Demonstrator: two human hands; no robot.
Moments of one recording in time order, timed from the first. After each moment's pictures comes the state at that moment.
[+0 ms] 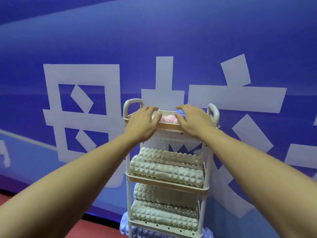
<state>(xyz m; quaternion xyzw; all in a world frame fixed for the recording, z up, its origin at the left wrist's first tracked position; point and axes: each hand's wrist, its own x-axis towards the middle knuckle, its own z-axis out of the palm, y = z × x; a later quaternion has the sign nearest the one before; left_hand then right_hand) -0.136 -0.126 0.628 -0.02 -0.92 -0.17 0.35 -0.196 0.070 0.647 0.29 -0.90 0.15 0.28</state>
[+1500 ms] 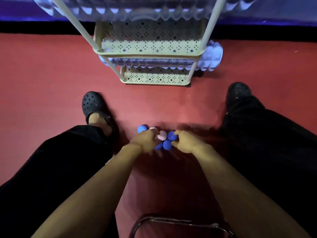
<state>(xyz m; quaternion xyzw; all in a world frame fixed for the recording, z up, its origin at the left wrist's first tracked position) 0.039 -0.055 -0.105 0.07 -0.85 -0.29 -0.44 0.008 0.137 -0.118 0.07 -0.85 0.18 -0.48</state>
